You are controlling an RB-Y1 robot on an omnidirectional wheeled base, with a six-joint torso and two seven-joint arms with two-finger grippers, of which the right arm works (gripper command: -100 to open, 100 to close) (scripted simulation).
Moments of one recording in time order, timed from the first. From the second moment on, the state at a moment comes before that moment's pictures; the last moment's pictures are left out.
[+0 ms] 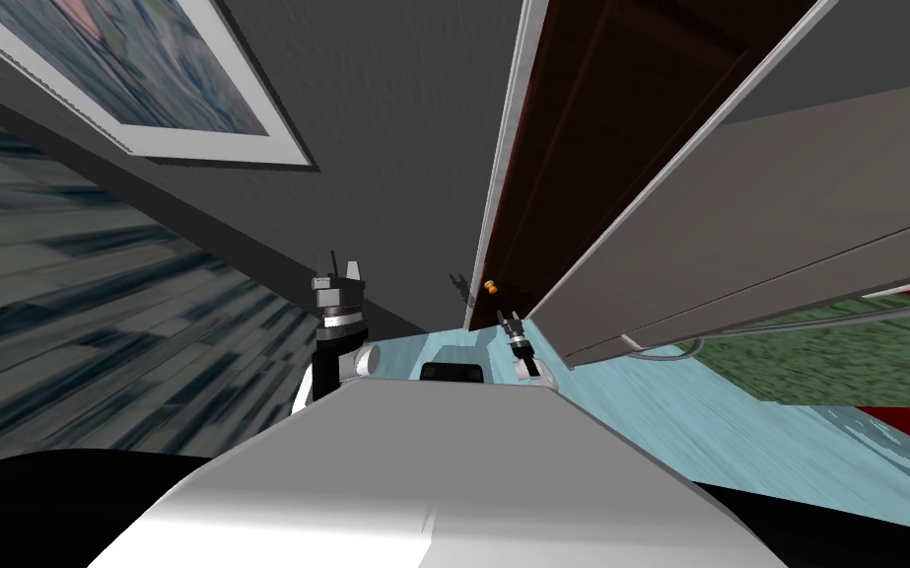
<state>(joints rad) 0.05 -0.19 -0.13 -0.95 0.31 -0.83 0.92</state>
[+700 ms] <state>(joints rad) 0.00 -0.20 -0.14 -0.80 0.35 -0.89 1.02</state>
